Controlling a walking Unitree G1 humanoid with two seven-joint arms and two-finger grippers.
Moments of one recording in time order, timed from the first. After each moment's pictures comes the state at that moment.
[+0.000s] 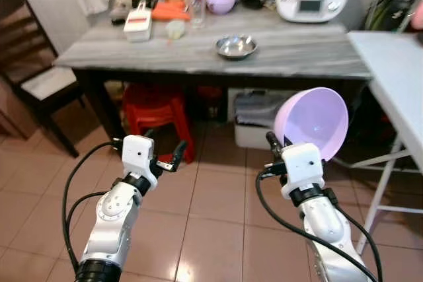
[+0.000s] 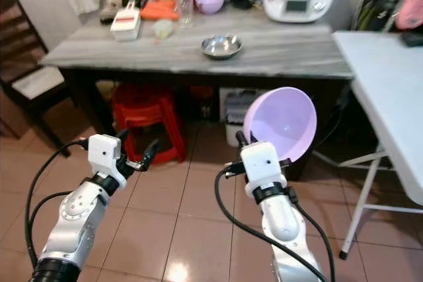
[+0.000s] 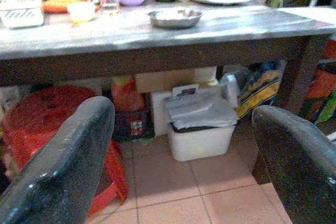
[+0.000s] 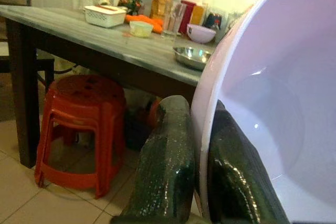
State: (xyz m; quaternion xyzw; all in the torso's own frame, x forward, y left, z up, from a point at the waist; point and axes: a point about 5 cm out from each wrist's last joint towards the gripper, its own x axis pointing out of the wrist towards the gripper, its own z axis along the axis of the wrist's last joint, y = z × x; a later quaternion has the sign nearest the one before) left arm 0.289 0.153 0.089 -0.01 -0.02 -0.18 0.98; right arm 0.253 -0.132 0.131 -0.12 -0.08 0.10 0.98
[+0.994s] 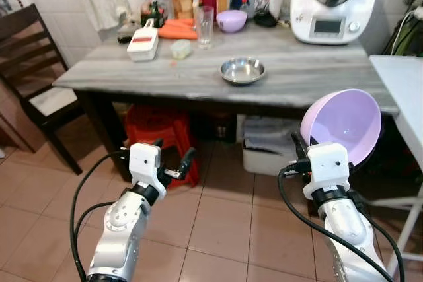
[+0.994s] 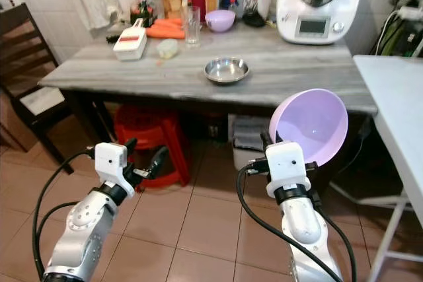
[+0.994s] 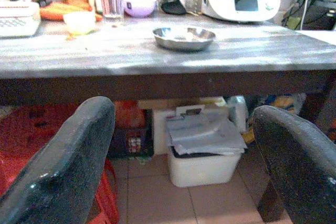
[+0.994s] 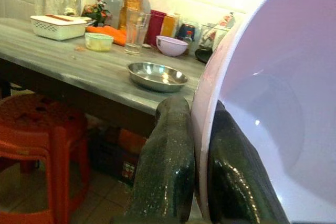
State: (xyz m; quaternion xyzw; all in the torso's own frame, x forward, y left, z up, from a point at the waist) left arm 0.278 0.134 0.088 -0.05 0.00 -0.19 0.98; right arm 0.251 -0.158 0.136 -0.14 -0.08 0.05 0.99
